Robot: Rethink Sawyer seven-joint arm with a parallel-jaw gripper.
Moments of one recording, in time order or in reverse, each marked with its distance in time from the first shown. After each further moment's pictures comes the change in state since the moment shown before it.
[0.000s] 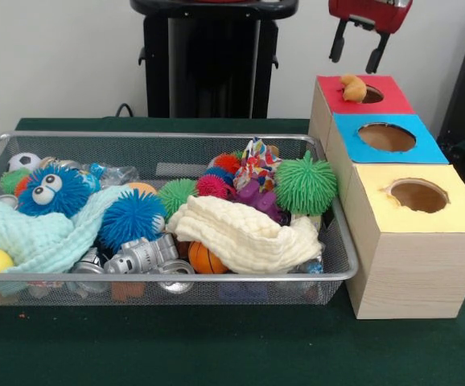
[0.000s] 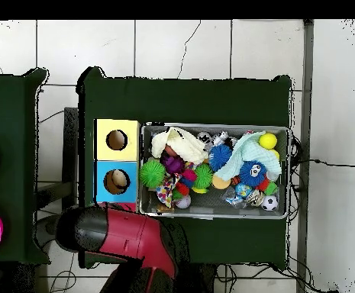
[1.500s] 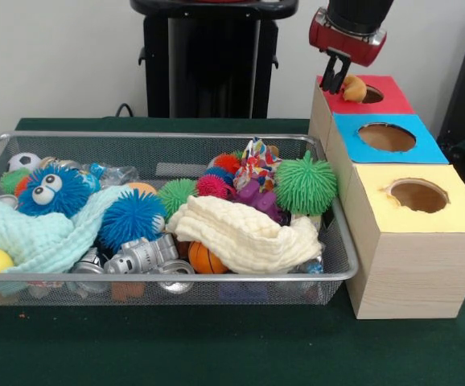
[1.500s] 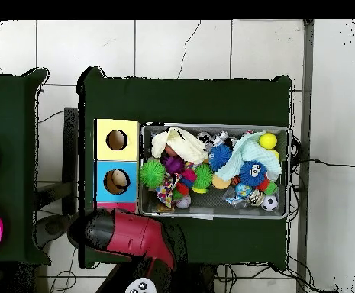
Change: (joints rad) arm 0.010 0.113 0.002 0.038 0.001 -0.084 0.000
